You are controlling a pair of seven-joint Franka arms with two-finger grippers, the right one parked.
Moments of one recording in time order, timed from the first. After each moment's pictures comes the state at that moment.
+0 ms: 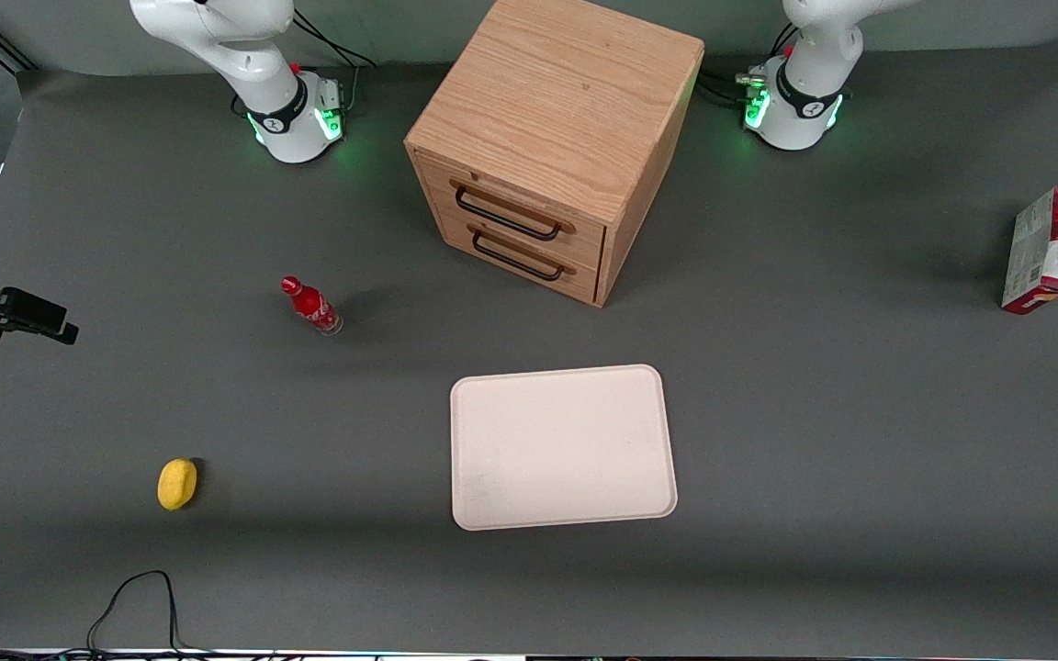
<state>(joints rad) 0.29 0.03 0.32 -2.17 0.16 2.20 0.91</state>
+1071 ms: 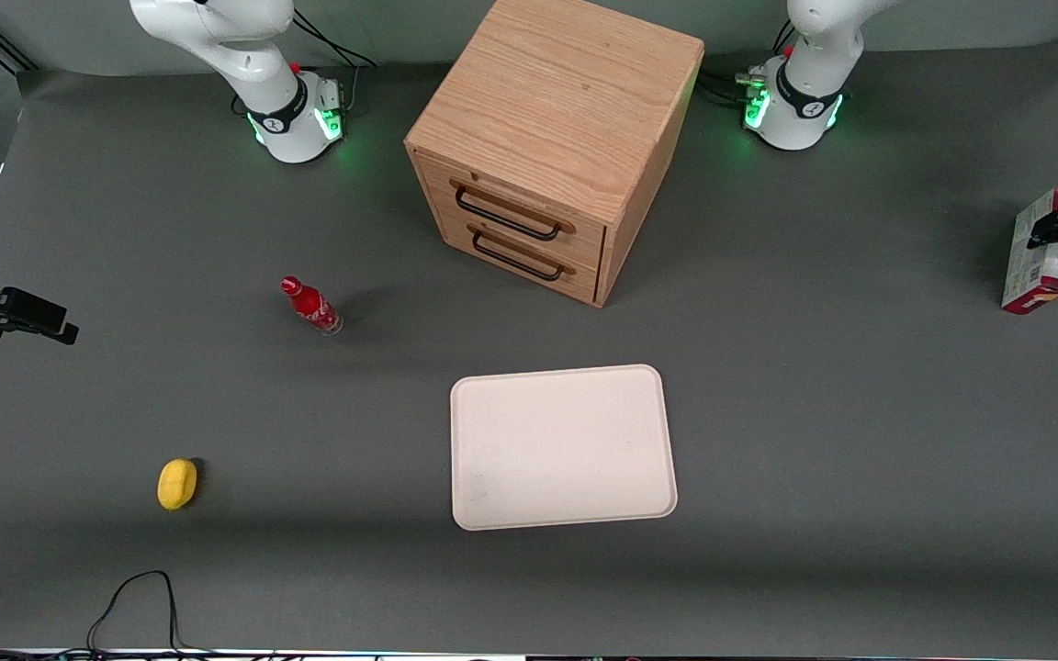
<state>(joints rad) 0.48 0.30 0.32 -2.23 0.05 2.42 1.20</state>
